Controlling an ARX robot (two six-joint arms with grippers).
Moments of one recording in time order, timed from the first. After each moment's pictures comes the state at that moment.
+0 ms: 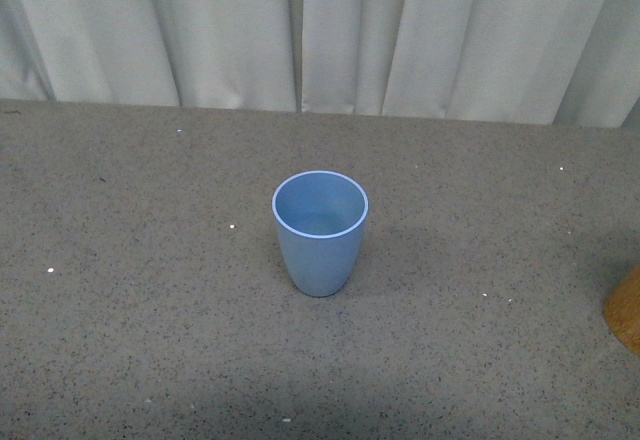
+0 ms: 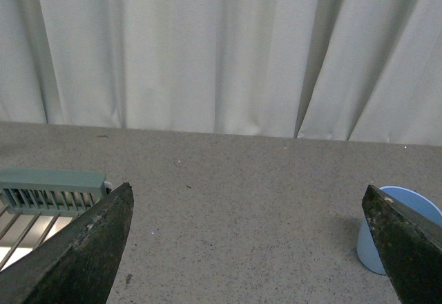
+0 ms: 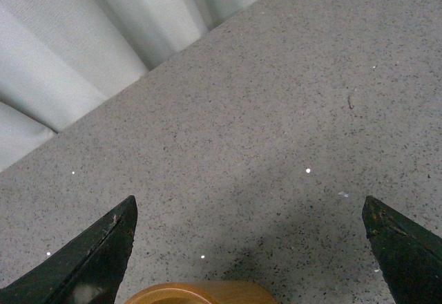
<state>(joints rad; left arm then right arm) 0.00 0.00 0.02 0.00 0.00 0.00 -0.27 1.59 0.55 0.53 0.03 0.39</state>
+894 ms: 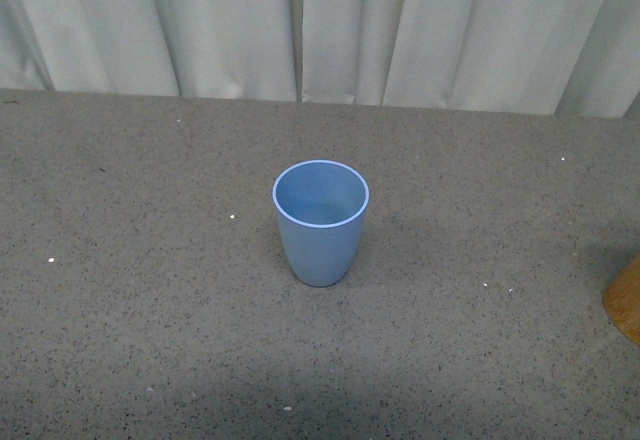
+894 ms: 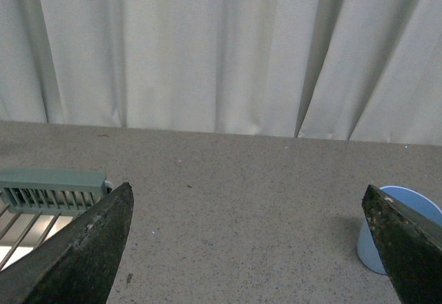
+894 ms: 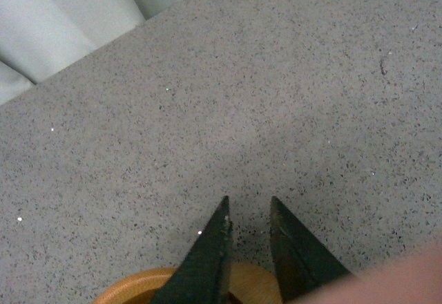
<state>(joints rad) 0.00 0.00 0.02 0.00 0.00 0.00 -0.22 1.73 0.54 0.60 0.05 0.35</state>
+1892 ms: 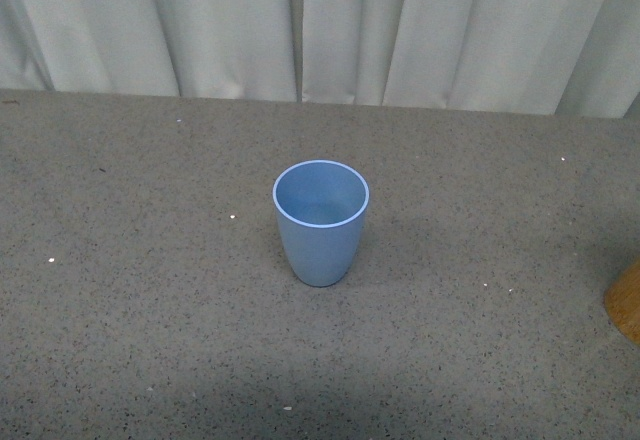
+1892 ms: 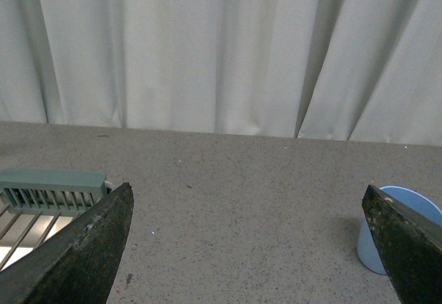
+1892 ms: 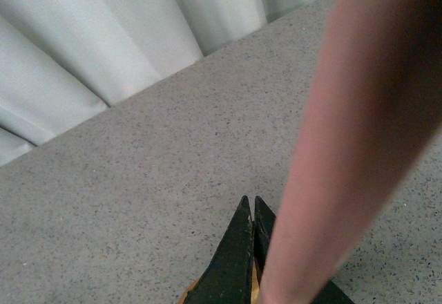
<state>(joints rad) 0.00 0.00 0.02 0.00 0.00 0.00 -0.22 1.50 0.54 0.49 -0.07 0.35</state>
